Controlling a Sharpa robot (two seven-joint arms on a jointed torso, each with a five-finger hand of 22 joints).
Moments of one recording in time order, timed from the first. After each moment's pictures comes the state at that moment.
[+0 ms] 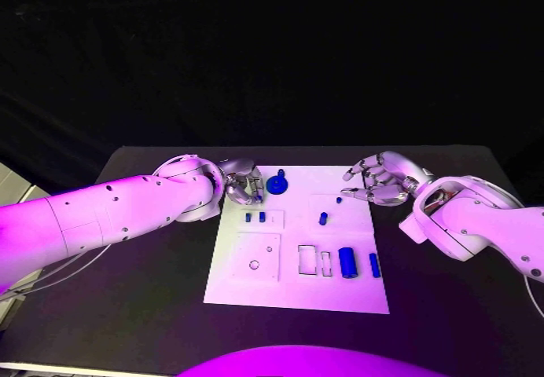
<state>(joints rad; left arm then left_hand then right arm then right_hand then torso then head) 1.19 -0.73 -0.04 1.33 -1.25 -0.11 -0.12 1.46 -0.23 0.61 0.13 0.20 0.95 0.14 0.43 0.29 1.04 0.08 0.47 0.12 1.31 0.02 1.42 0.95 0.17 1.03 0.12 1.16 0.87 1.26 -0.91 -0.14 1.62 -1.01 -0.43 -0.06 1.38 -0.17 0.26 0.28 0.06 0.83 0.16 0.34 0.33 1.27 0.08 1.20 1.24 1.47 0.00 1.48 1.31 0.06 1.40 0.11 1.17 1.31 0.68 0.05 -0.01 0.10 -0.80</state>
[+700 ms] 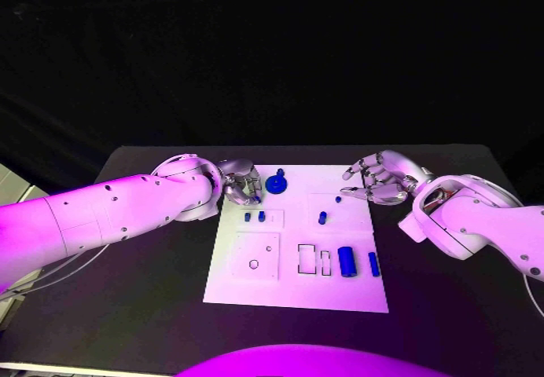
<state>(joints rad) 1.19 -0.73 -0.04 1.32 -1.26 -0.08 -0.13 1.46 -0.23 0.62 0.12 0.20 0.95 0.14 0.42 0.29 1.04 0.08 0.46 0.12 1.31 0.02 1.42 0.95 0.17 1.03 0.12 1.16 0.86 1.26 -0.91 -0.14 1.62 -1.01 -0.43 -0.06 1.38 -0.17 0.26 0.28 0.06 0.83 0.16 0.34 0.33 1.27 0.08 1.20 1.24 1.47 0.00 1.48 1.31 0.06 1.40 0.11 1.17 1.31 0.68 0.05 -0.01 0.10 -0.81</state>
